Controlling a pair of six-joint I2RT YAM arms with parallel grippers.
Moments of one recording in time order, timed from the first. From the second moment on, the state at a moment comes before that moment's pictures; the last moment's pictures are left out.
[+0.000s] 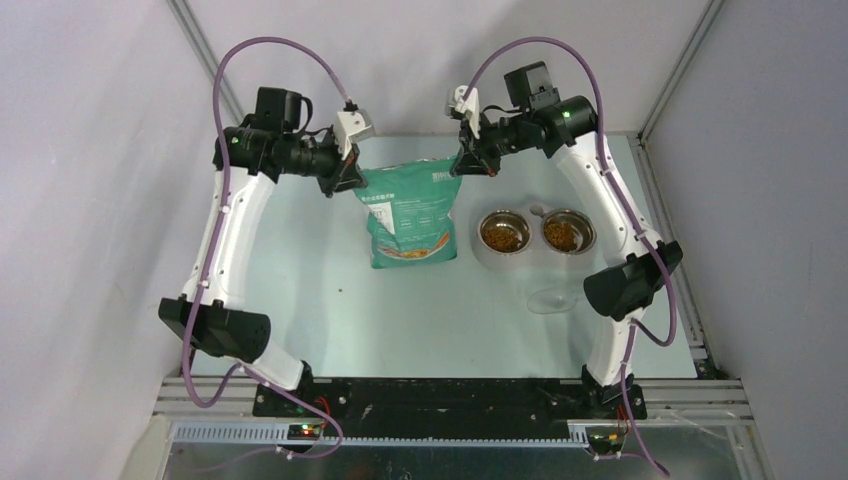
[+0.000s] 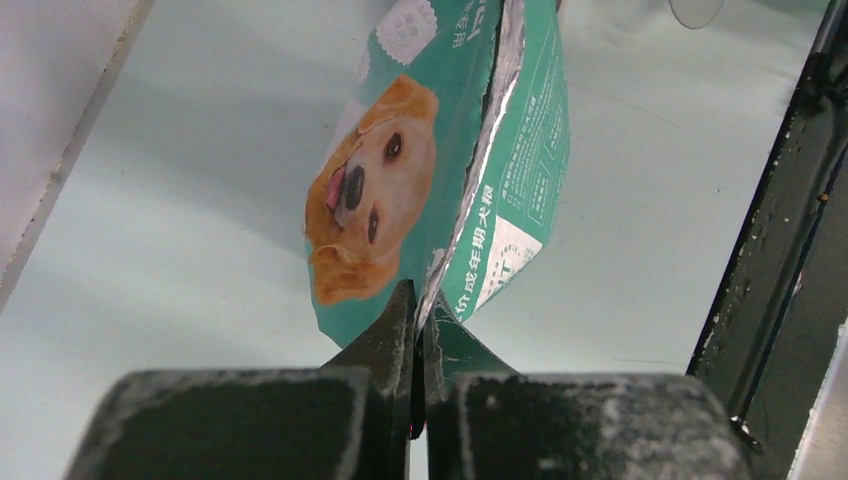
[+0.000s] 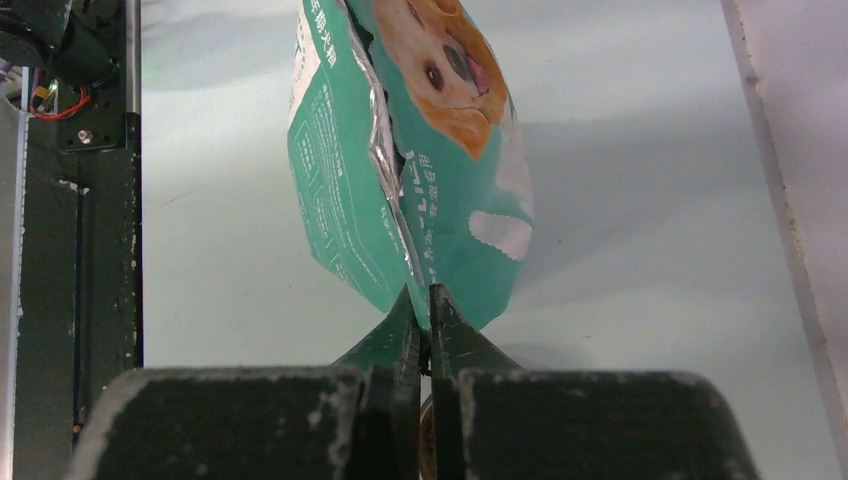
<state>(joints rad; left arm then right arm) -0.17 1.56 1.90 -1.22 0.73 0.74 0.44 1.92 2.27 -1.15 -0.82 -0.67</state>
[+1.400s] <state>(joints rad) -0.29 1.51 1.76 -0.88 0.72 0.52 0.53 1.78 1.89 -0.56 -0.92 -0.38</state>
